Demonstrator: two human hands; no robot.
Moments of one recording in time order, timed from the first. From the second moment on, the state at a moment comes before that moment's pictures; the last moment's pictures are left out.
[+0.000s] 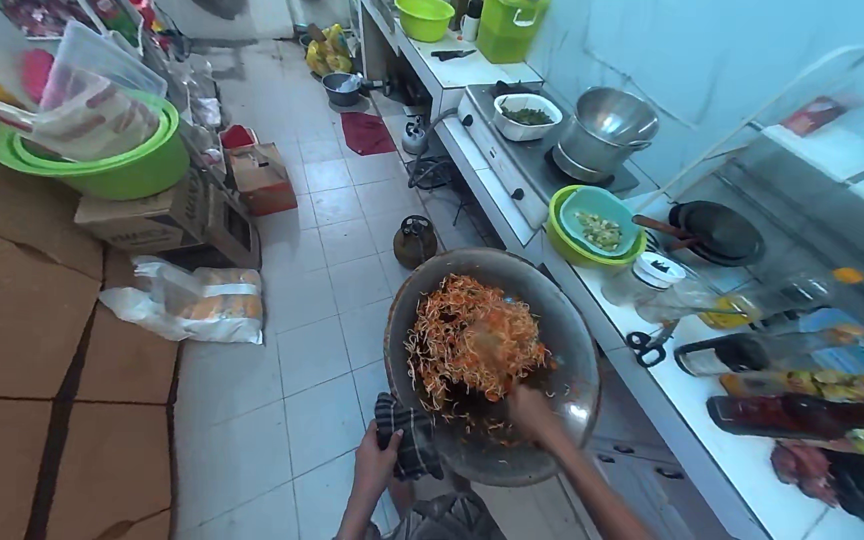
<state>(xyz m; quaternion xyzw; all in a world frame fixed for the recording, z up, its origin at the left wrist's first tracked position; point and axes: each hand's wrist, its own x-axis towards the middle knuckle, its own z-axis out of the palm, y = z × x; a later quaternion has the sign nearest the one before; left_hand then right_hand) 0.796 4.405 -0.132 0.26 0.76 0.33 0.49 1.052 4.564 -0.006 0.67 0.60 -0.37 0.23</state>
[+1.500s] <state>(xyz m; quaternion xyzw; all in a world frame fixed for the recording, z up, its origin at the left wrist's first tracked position) 0.799 4.401 -0.132 0.24 0.76 0.39 0.47 1.127 4.633 0.044 0.64 0.63 -0.18 0.40</state>
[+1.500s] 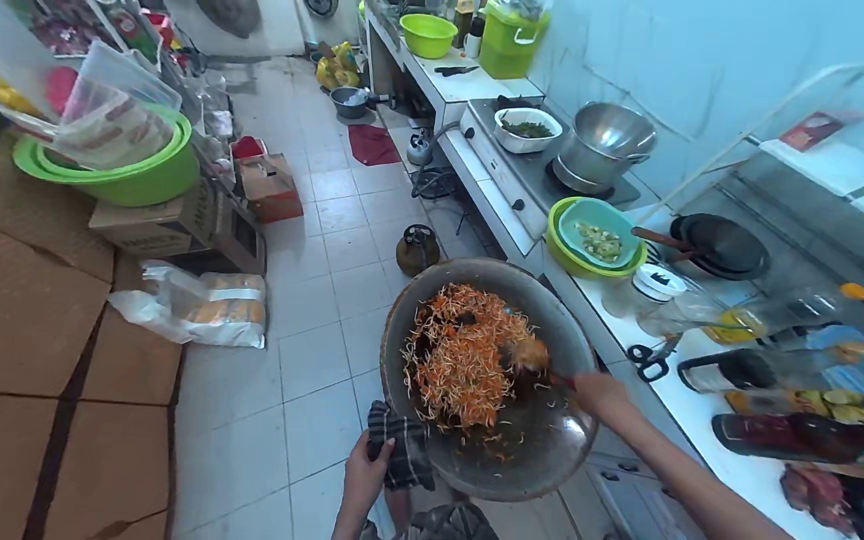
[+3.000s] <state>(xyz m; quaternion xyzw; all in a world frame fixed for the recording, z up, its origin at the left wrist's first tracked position) 0.785 4.403 -0.135 0.25 0.74 0.37 0.50 1.116 4.640 0.036 0.62 0.63 -0.24 0.41</state>
